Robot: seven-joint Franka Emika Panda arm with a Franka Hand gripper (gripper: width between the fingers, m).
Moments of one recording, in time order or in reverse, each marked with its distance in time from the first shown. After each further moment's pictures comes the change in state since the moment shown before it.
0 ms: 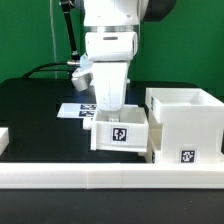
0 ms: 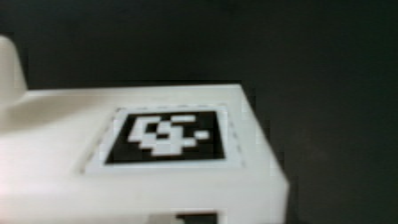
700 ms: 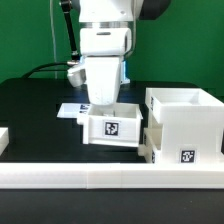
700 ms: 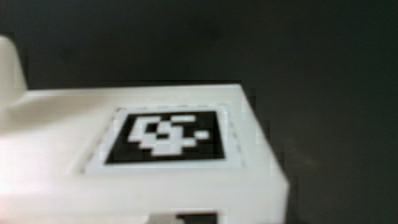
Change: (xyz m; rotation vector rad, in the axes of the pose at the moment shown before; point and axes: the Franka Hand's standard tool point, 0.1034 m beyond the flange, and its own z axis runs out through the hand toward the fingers) arm -0.009 -0.007 -0.003 -0.019 -0.002 0.034
